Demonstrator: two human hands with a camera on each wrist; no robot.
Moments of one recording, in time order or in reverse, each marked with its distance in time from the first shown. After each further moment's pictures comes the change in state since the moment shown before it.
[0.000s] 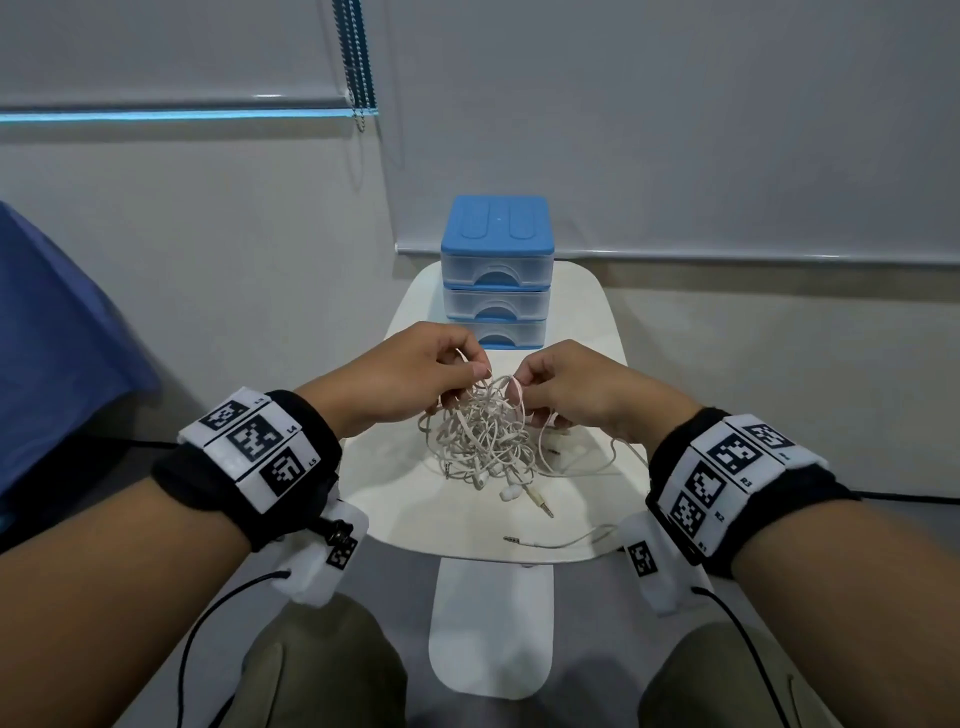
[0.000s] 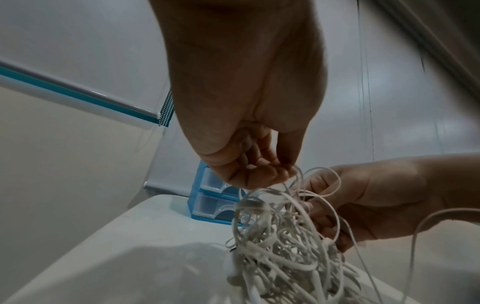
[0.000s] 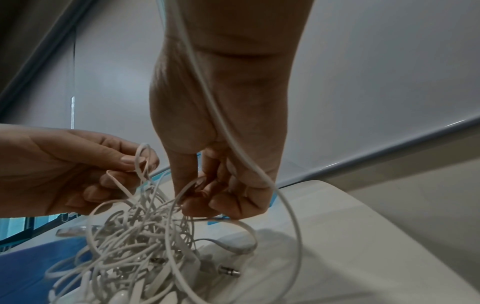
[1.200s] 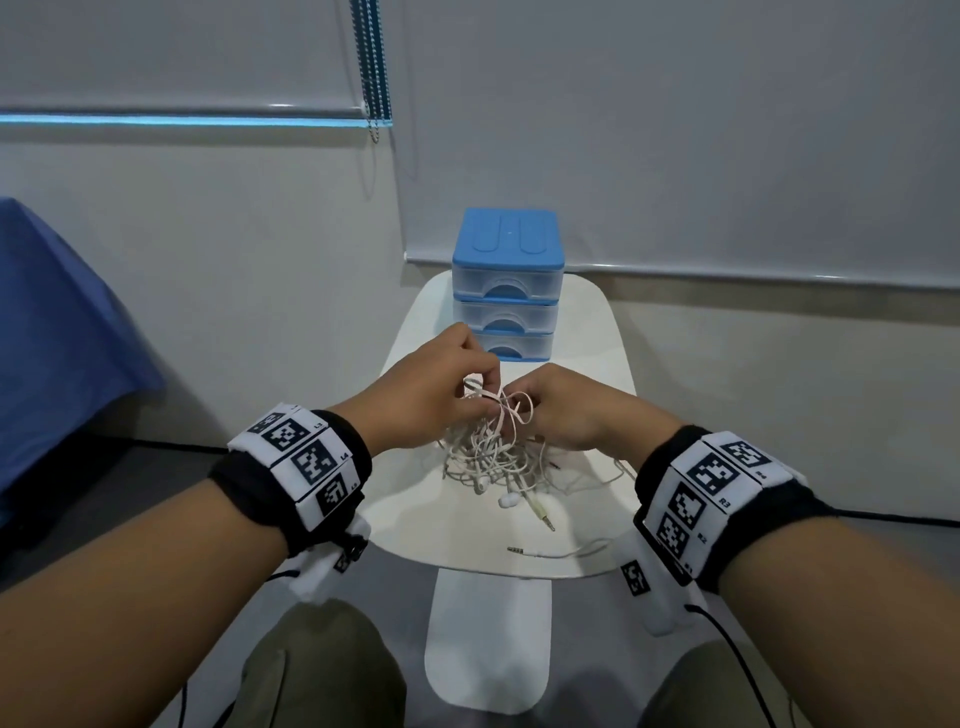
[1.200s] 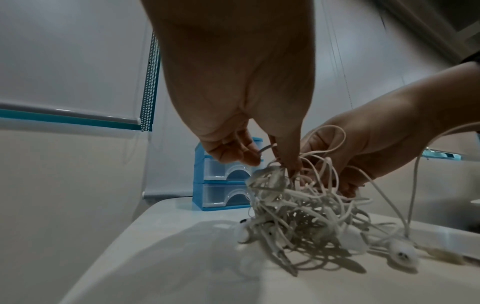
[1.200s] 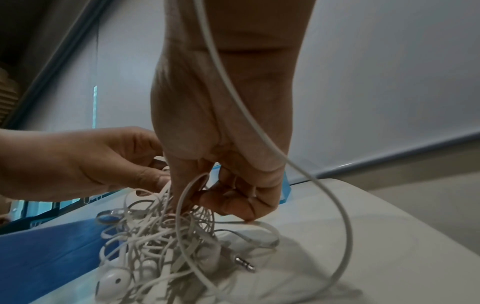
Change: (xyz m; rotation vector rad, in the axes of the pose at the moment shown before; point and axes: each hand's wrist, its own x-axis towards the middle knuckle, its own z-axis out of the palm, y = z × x) left_hand 0.014 -0.019 0.006 0.453 0.068 0.265; right_hand -0.003 -0.019 0.010 -0.265 -0.101 -0.056
